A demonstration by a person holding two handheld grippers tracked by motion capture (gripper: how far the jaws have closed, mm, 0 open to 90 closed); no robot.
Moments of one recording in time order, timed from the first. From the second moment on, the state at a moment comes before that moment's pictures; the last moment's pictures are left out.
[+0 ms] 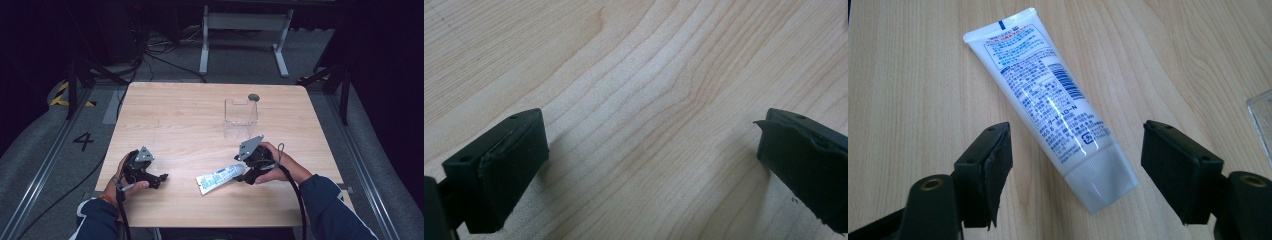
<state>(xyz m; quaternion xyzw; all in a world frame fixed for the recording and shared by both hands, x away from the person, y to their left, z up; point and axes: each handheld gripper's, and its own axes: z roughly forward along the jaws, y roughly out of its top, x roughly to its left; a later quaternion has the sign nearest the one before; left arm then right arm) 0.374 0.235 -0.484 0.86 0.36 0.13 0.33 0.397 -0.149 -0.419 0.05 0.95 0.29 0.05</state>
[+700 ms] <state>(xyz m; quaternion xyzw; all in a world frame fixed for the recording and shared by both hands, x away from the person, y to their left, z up) 0.374 0.235 -0.484 0.86 0.36 0.13 0.33 0.400 -0.108 -0.437 0.01 0.97 0.24 0.04</state>
